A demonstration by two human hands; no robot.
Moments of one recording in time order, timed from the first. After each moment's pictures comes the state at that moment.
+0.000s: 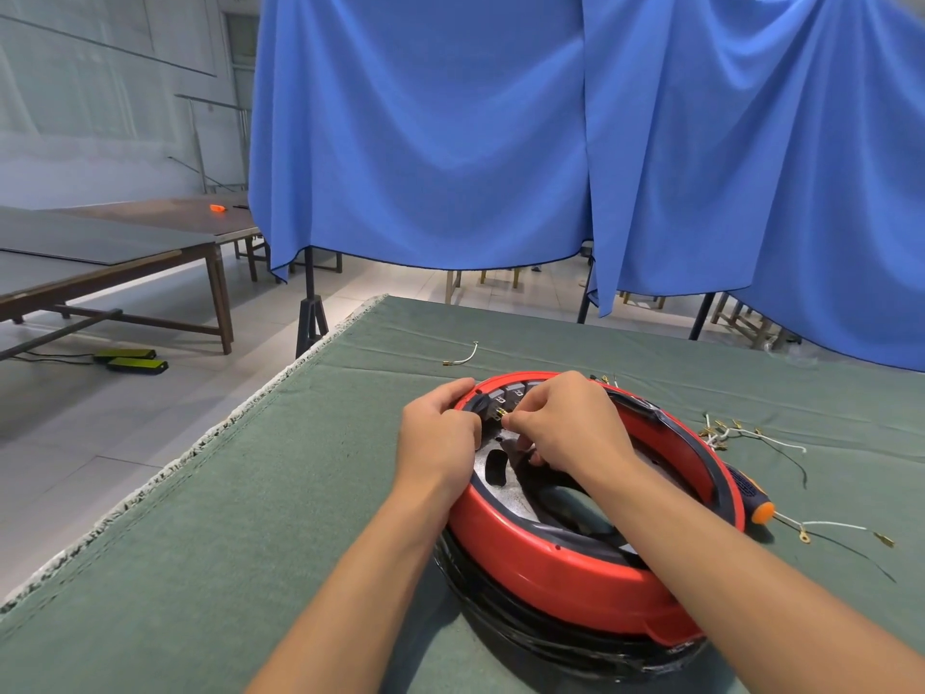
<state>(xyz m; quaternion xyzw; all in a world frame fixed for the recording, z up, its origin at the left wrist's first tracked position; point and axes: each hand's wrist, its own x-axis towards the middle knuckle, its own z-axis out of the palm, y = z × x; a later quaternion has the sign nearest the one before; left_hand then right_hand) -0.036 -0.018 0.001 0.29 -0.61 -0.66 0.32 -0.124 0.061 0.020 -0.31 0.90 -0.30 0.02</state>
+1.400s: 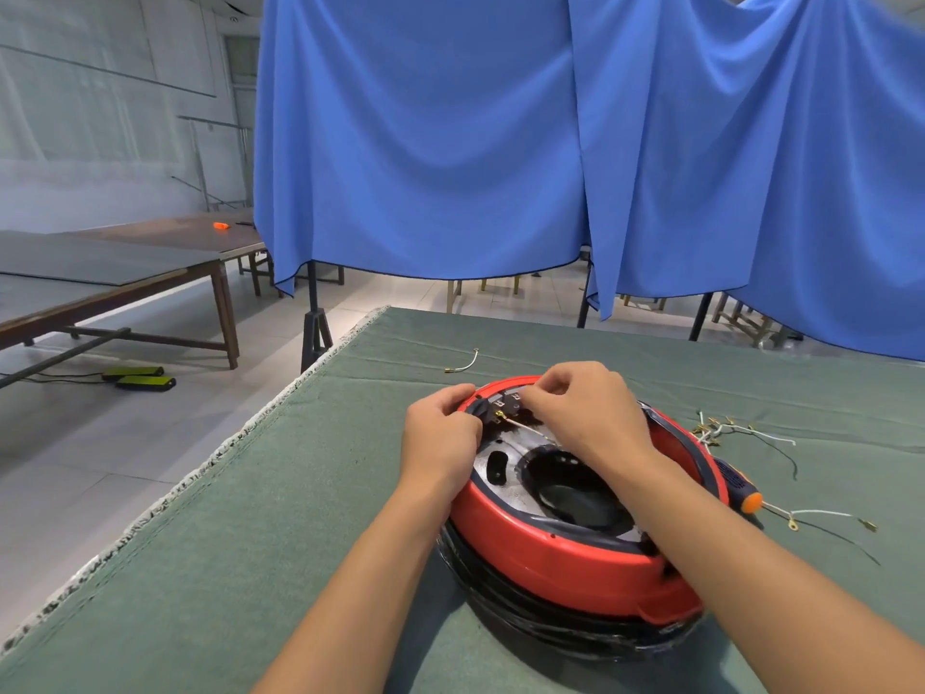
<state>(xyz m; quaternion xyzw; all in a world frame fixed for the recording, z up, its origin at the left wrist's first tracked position) -0.033 -0.018 0.005 0.28 -0.66 -0.62 0.32 -0.125 0.076 0.033 -0.30 0.89 -0.34 -0.07</state>
